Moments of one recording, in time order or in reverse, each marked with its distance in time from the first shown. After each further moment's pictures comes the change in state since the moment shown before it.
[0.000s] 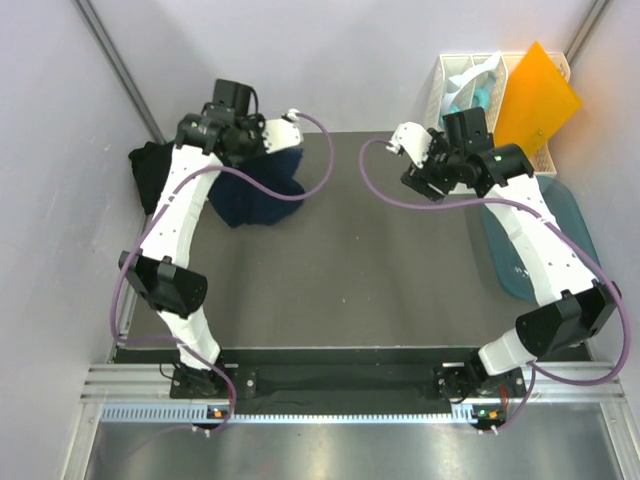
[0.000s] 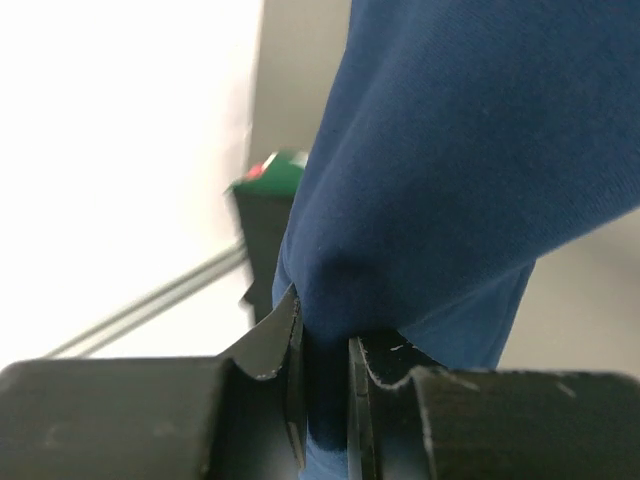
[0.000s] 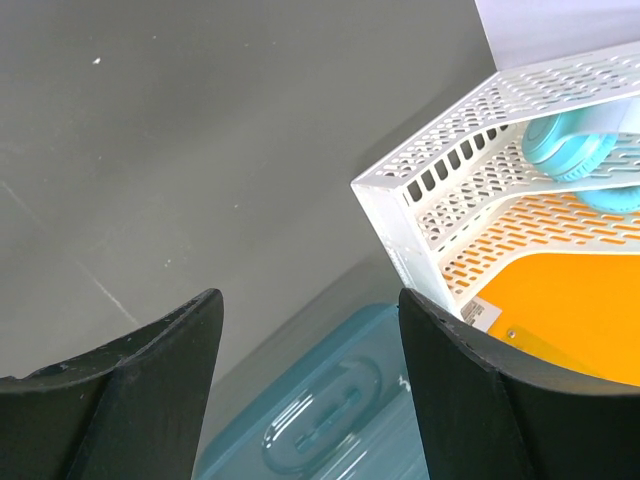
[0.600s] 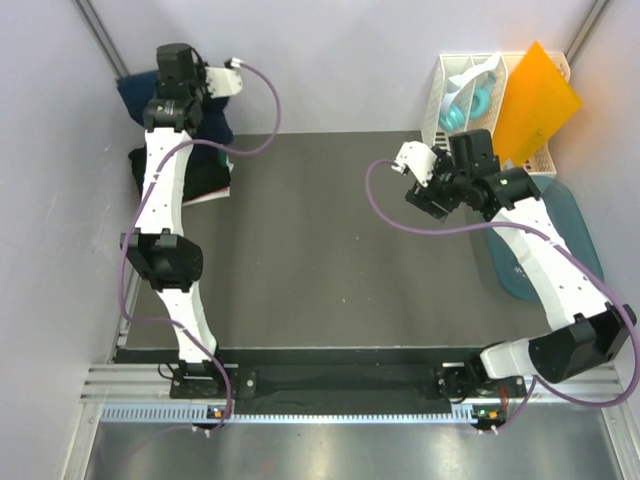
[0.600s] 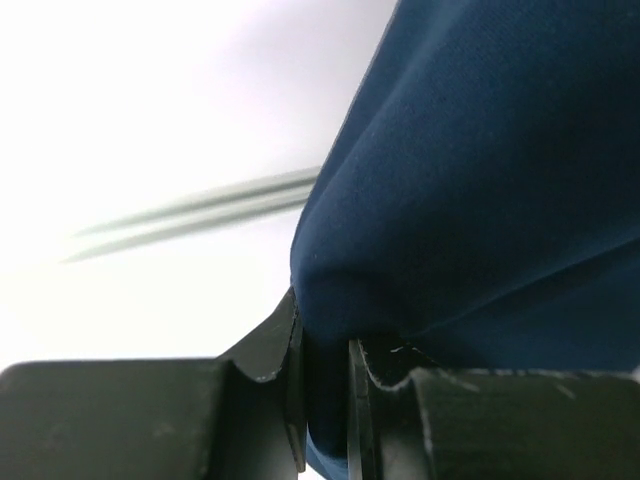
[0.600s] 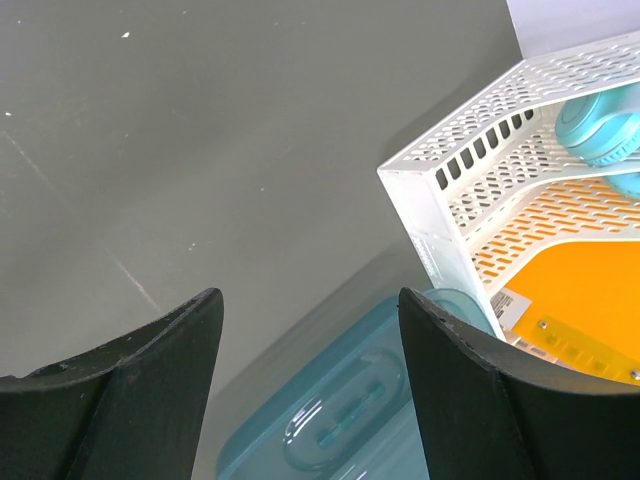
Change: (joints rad) left arm 0.277 0.223 0.265 0.414 -0.223 0.304; right arm 0.000 -0.141 -0.210 0.080 -0.017 0.002
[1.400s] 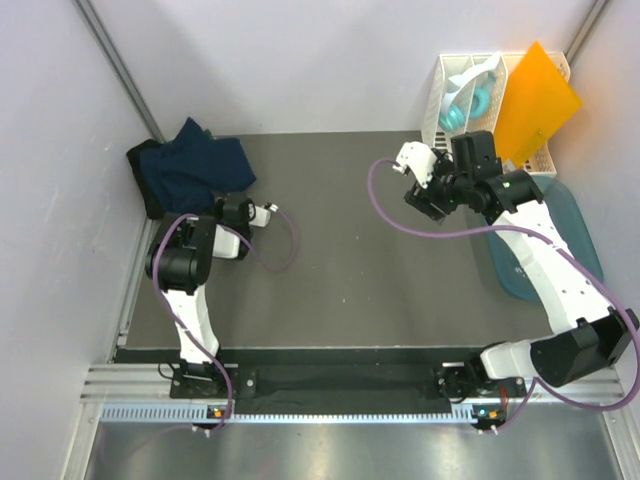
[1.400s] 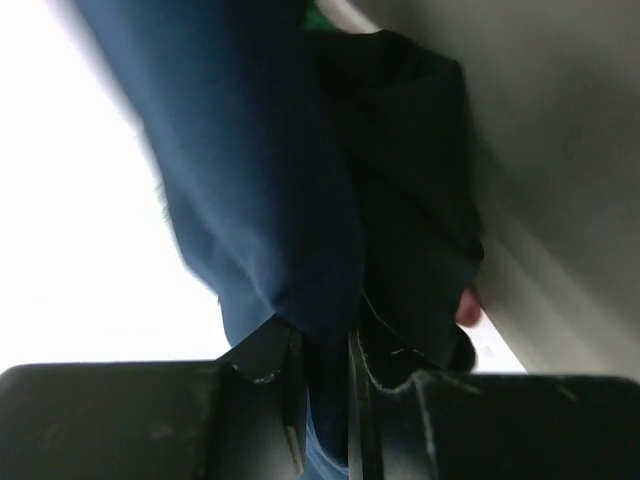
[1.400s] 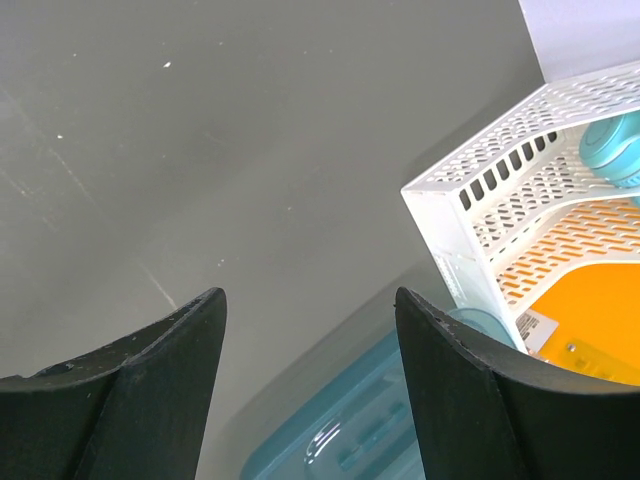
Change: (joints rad) left arm -0.084 0.008 -1.498 1.502 -0.264 0.422; right arm 0.000 -0.028 -0.020 0.006 -0.073 0.033
